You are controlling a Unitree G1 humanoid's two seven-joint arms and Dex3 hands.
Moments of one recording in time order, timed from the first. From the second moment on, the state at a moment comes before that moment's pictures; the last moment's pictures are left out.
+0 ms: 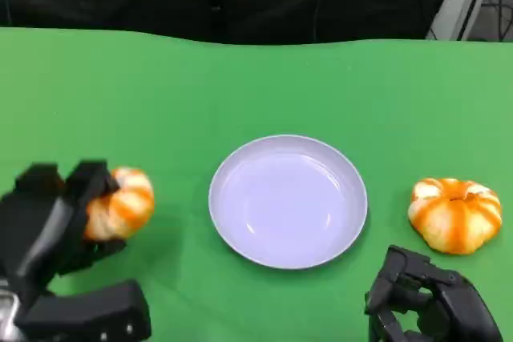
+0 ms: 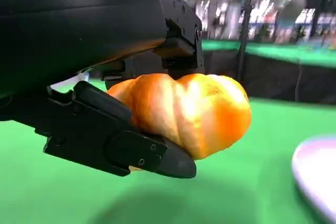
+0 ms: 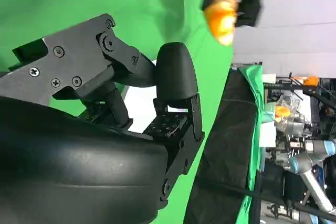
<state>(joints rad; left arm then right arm) -0.06 0.49 -0.21 0.19 0.77 -0.15 0.41 0.24 -0.02 0.11 0.12 0.09 -0.49 0.31</state>
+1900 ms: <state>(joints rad) -0.61 0.10 -0.58 0.87 0.79 -0.33 0.28 0.28 -0.01 0.14 0.07 0.06 -0.48 0.26</state>
